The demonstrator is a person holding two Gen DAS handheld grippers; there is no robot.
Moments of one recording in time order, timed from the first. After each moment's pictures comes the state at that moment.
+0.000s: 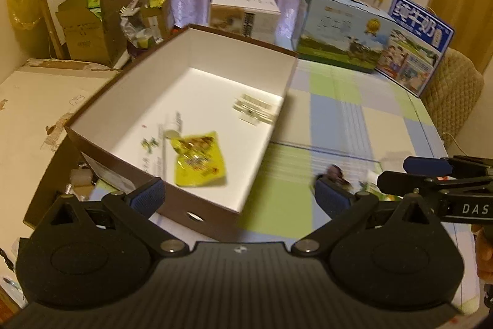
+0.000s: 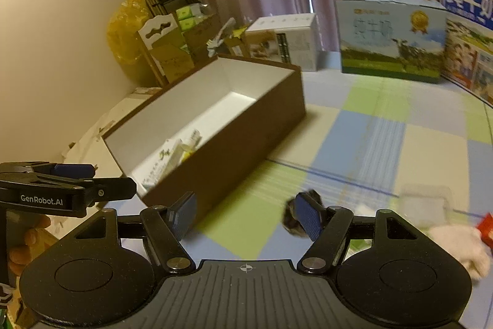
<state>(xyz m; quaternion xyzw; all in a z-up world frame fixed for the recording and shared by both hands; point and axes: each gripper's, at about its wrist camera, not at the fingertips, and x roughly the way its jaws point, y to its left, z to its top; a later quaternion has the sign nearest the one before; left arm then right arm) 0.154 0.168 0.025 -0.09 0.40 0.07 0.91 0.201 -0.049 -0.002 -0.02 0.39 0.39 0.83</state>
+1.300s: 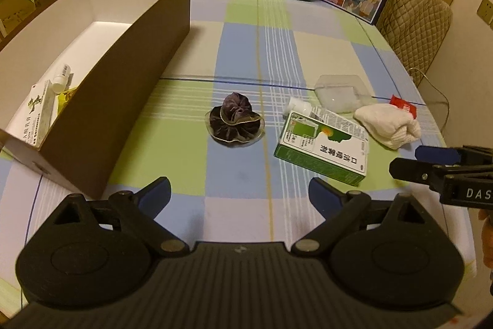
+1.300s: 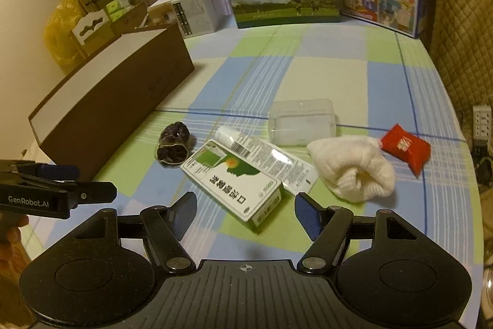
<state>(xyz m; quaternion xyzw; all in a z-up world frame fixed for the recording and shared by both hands) 0.189 0.043 -0.054 -0.05 0.47 -0.02 0.88 0.224 -0.185 -0.066 -0.01 0.43 0.29 0.85</state>
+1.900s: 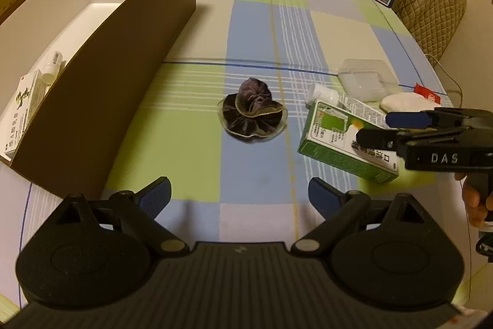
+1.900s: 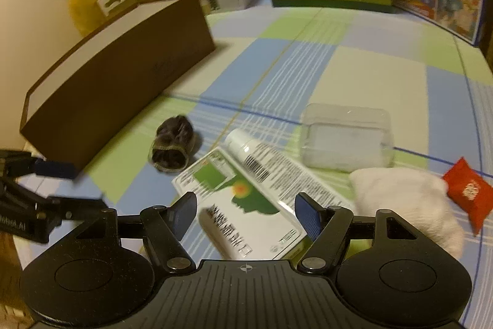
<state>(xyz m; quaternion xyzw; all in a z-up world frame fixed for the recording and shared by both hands) 0.217 0.055 -0.085 -0.05 0.50 -0.01 0.86 0.280 -0.143 -0.117 -0.04 0.45 0.36 0.82</state>
